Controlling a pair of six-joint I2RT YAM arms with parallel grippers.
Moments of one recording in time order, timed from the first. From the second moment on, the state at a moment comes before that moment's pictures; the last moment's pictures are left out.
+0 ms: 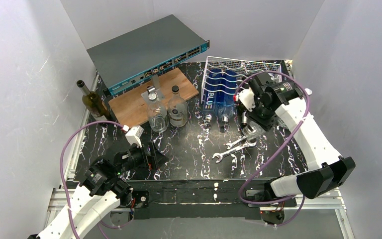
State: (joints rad) left arm -0.63 0.37 0.55 -0.74 0.15 -0.64; right arm 0.43 1.37 1.56 -1.52 0.18 -0.53
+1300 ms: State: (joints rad) left arm -0.63 0.47 0.56 -0.69 0.20 -0.61; right arm 0.94 1.59 1.77 -1.52 0.08 -0.45
